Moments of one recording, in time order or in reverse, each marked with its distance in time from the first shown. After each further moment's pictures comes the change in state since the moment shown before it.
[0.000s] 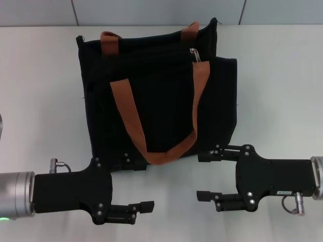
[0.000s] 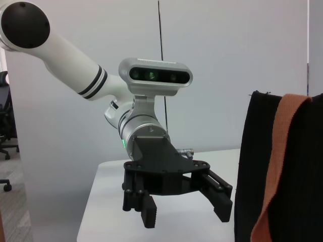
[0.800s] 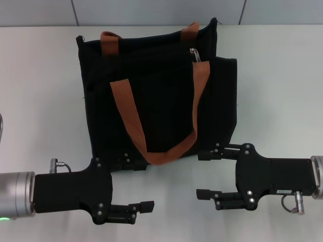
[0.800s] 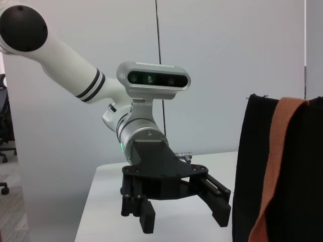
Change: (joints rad) left arm 0.000 0.000 0.002 0.000 0.000 -0.005 0.001; right arm 0.000 0.000 0.000 0.003 0.009 0.000 0.000
